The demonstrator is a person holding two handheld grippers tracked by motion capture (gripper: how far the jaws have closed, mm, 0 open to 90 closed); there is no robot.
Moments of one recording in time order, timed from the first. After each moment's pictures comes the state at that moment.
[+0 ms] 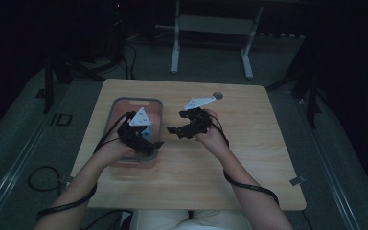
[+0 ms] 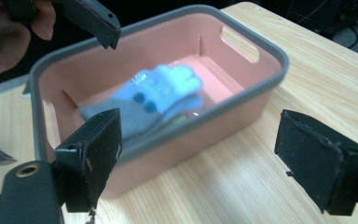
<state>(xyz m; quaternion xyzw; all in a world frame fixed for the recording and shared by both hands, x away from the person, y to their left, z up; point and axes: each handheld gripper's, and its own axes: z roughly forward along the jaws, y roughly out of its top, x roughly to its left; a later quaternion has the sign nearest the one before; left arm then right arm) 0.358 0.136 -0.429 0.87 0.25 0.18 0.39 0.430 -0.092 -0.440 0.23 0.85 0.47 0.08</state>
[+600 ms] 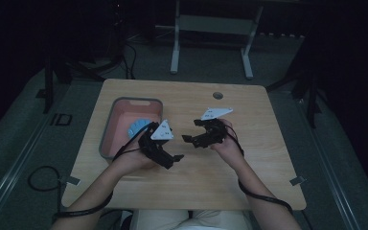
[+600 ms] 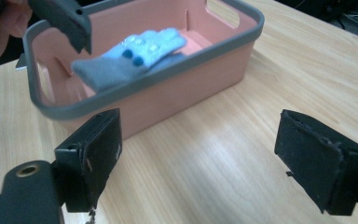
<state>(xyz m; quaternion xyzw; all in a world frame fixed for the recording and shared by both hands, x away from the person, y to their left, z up) 0.334 0.078 -0.437 0.88 0.18 0.15 0.42 0.412 -0.142 -0.460 0.24 0.85 0.46 0.09</state>
